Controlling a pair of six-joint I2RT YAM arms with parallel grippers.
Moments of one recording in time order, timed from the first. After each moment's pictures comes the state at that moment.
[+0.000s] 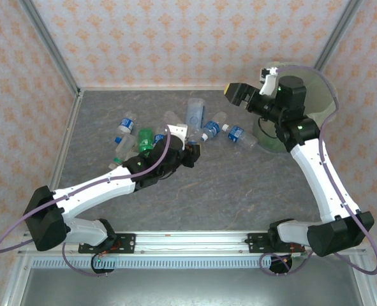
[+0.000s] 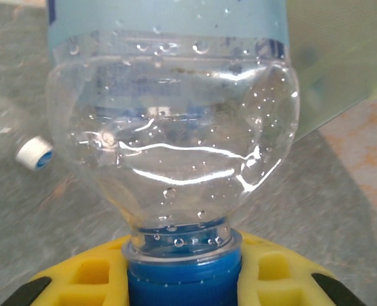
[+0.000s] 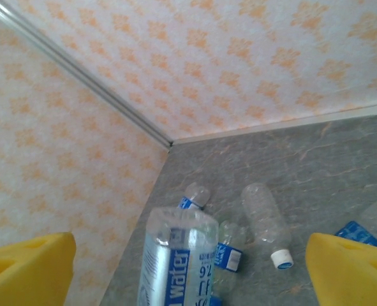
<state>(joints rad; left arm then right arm) -0.85 1.31 1.01 -0.15 -0.20 -0.57 0.25 1.26 1.38 -0.38 -0.48 0.59</state>
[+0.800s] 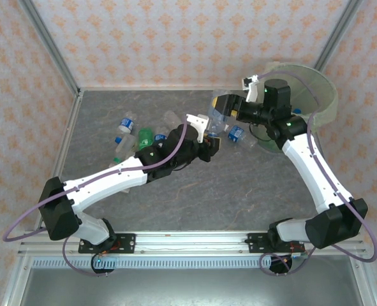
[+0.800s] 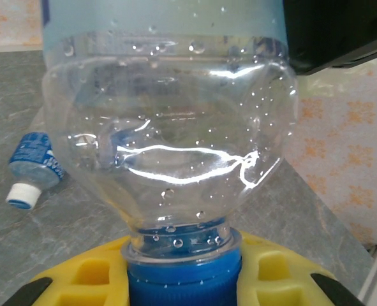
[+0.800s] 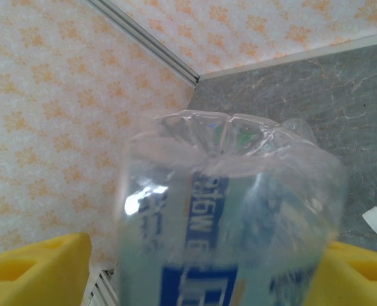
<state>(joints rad) -0.91 1.45 1.23 -0.18 -0.13 -0.49 0.29 1.32 1.36 -0.44 -0.63 0.59</state>
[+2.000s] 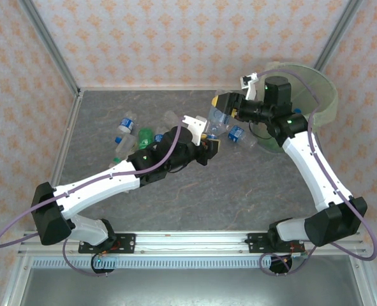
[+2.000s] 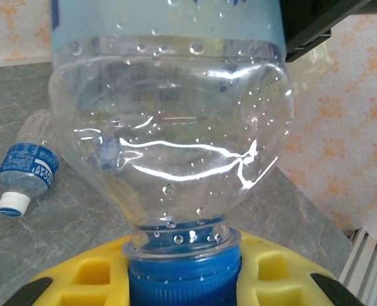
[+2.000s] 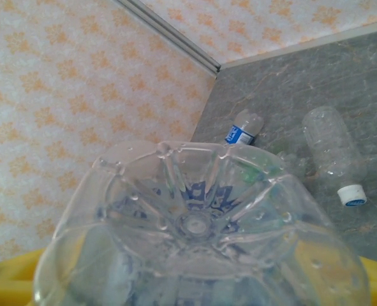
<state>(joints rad) -0.93 1.38 1.20 -0.19 -0.10 -0.44 0.28 1.34 1.40 -0.45 -0.72 0.64</state>
